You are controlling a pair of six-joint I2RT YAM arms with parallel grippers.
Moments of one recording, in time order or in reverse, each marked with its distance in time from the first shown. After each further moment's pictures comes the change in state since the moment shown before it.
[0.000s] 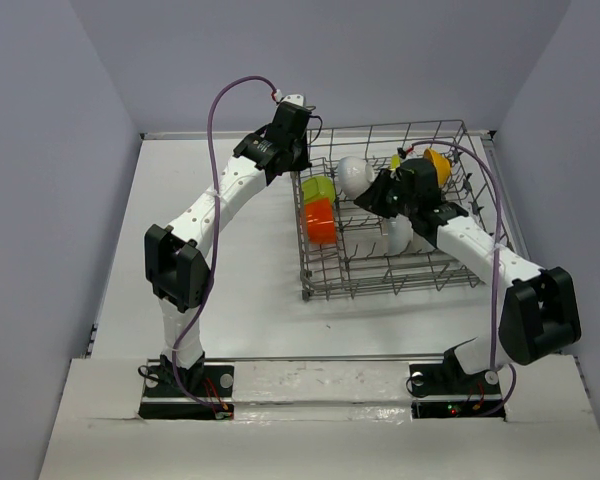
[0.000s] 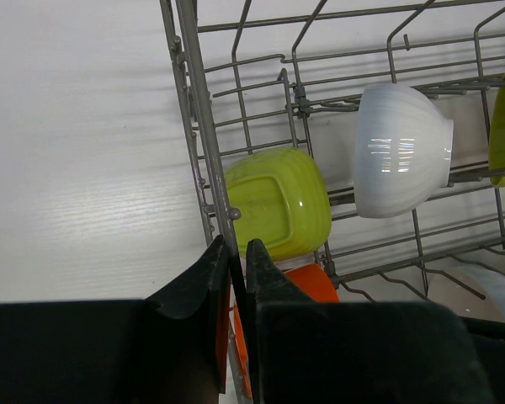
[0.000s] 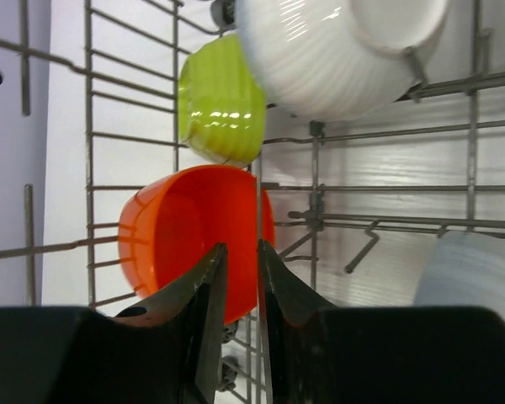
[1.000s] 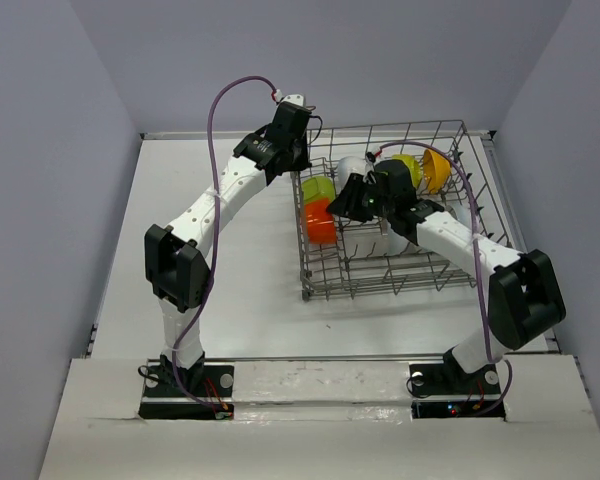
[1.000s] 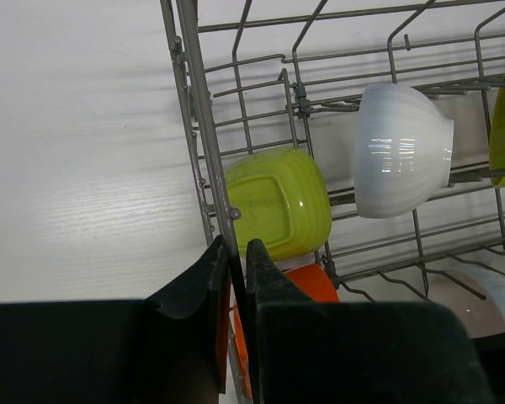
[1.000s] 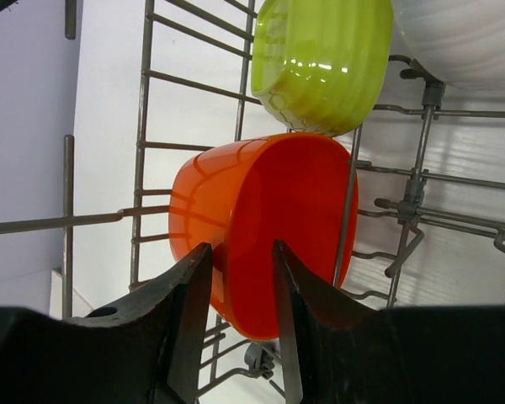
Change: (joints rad) left arm 0.000 0.000 0.000 -0.001 -0.002 0.000; right arm 0.122 0.103 0.063 0.029 -0.085 0.019
